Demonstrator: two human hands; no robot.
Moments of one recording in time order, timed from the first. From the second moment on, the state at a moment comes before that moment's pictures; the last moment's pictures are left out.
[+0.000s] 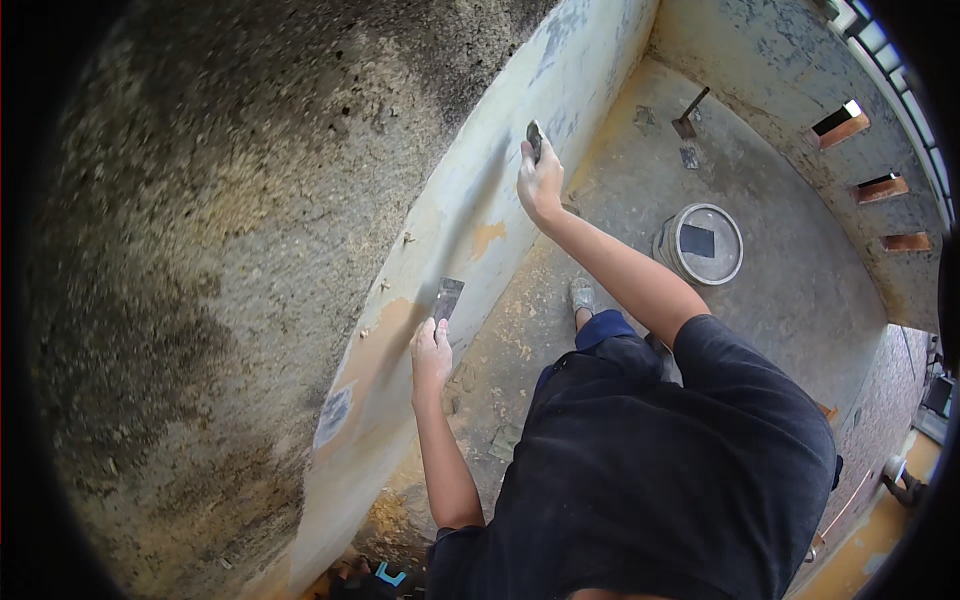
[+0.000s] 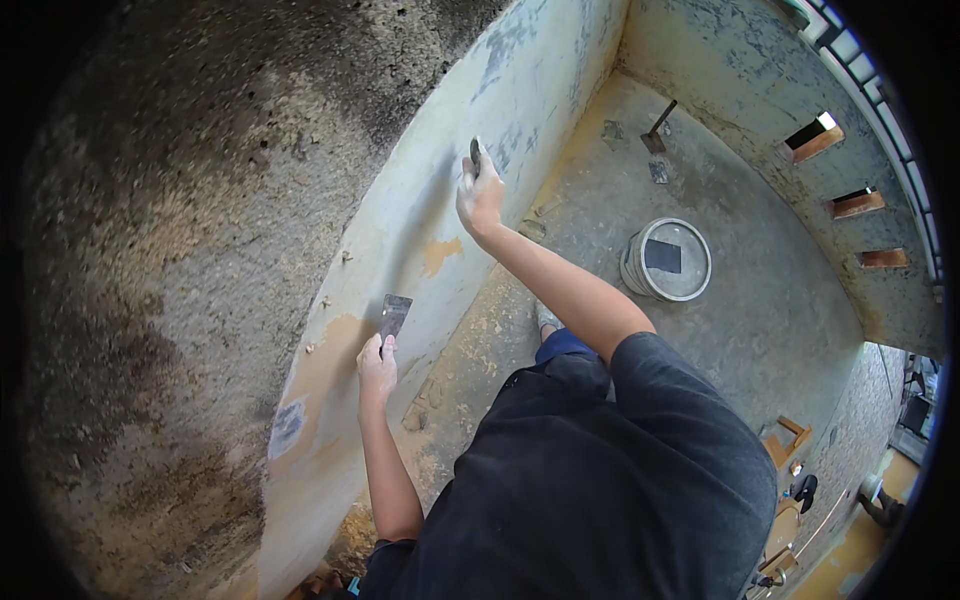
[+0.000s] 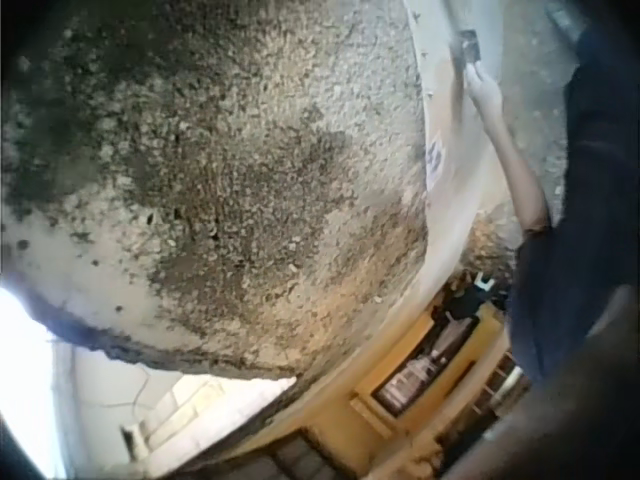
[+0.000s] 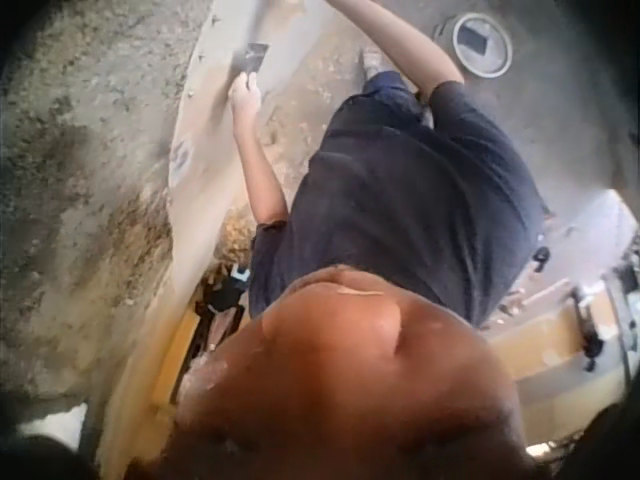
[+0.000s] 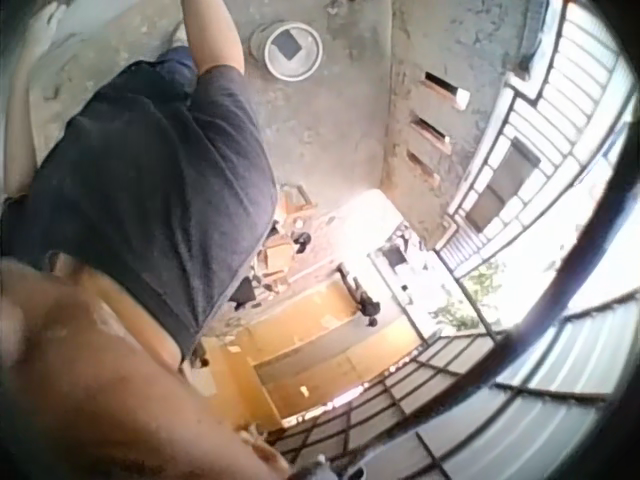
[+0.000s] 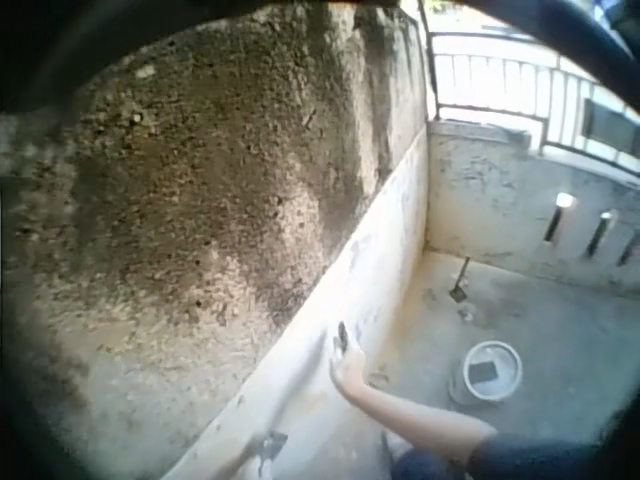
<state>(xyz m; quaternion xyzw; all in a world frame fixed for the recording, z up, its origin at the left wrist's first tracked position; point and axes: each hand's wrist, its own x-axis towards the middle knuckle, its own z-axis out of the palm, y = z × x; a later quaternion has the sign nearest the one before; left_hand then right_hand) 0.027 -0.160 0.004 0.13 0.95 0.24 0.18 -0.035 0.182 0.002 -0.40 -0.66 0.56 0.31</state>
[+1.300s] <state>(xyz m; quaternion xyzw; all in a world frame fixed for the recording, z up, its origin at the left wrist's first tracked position) -0.016 -0.182 -0.051 0.36 0.86 0.25 0.25 -0.093 0.081 -0.034 -0.43 -0.53 0.49 0.55</state>
